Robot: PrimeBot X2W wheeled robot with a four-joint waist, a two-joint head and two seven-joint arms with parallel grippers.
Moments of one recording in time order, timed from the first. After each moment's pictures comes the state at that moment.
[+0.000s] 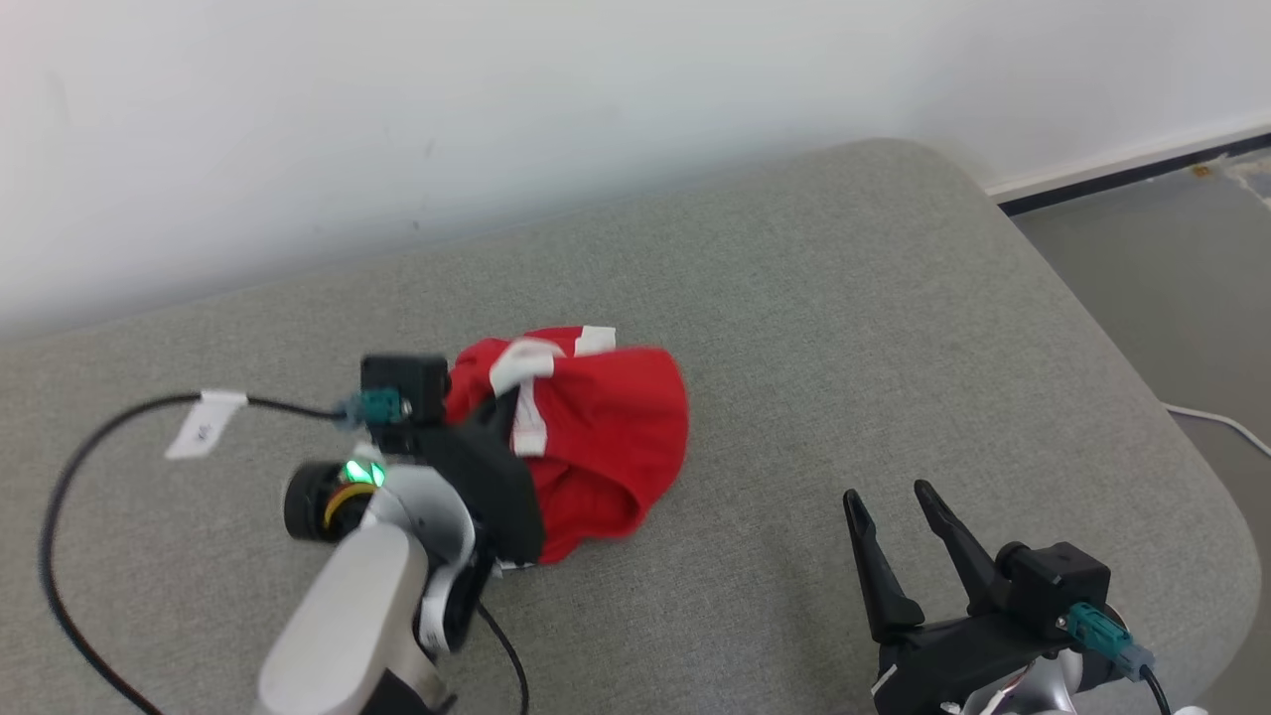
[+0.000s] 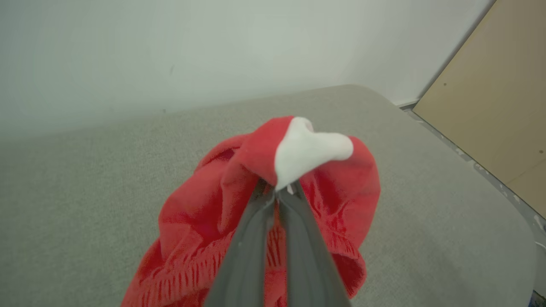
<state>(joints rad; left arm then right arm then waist) -0.62 0.09 -0.38 0.52 -0.51 0.01 0.19 -0.07 -0.05 0.12 0.10 0.22 0.13 -0.02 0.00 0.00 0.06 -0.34</state>
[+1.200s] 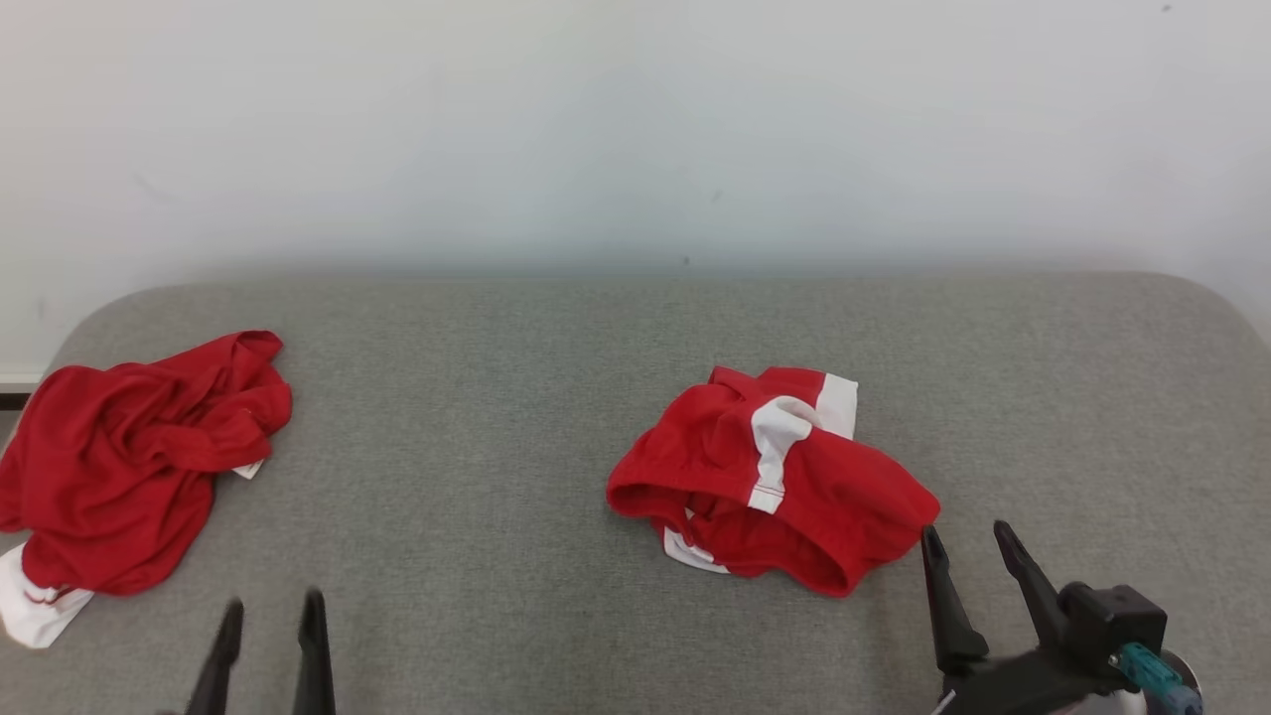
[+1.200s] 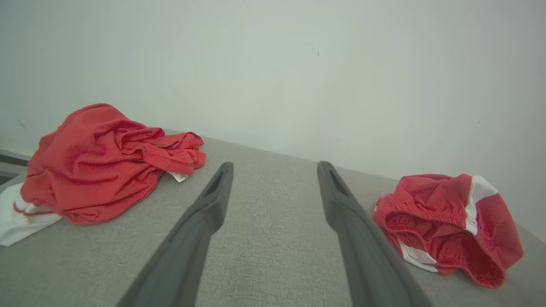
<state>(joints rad) 0.08 0.23 -0.10 0.03 -0.51 -0.03 -0.26 -0.03 -0.05 -0.01 0.19 0.16 0.13 -0.10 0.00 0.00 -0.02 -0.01</state>
